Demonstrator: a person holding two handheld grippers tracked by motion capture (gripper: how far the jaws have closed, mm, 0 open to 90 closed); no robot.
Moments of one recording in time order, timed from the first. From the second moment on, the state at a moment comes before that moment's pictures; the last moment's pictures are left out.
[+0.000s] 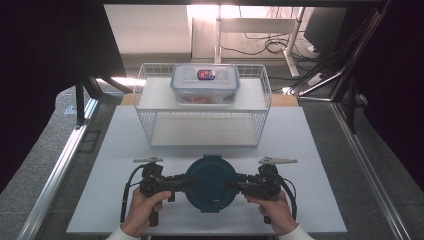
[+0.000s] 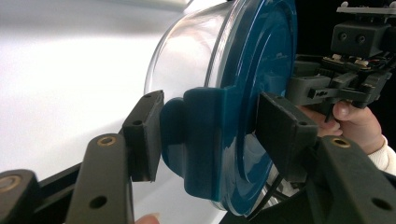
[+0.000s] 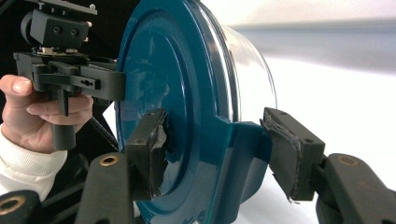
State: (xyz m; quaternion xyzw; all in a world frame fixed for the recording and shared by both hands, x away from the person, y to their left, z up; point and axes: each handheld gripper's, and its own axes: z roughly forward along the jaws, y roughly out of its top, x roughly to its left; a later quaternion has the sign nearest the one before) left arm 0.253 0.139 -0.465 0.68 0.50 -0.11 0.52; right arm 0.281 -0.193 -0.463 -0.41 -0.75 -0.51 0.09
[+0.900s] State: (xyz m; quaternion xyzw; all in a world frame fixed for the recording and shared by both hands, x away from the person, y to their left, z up) left arm 0.281 0.146 -0.406 0.67 0.48 -0.08 0.55; right arm 0.312 -0.188 -0.394 -0.37 -0.76 -0.54 0.04
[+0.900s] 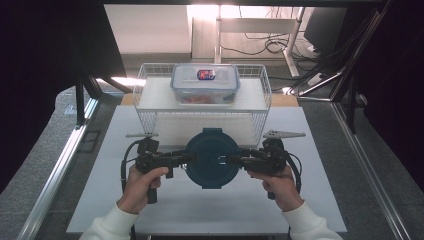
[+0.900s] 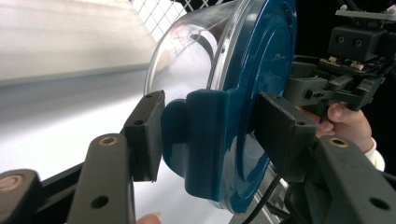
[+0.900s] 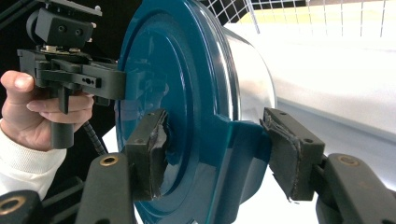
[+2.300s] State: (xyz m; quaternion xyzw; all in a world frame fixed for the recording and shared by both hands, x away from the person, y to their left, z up) left arm 0.329 0.153 -0.348 0.67 0.46 -0.06 0.57; right arm 0.358 -0.180 -0.334 -0.35 -0.76 -0.54 0.01
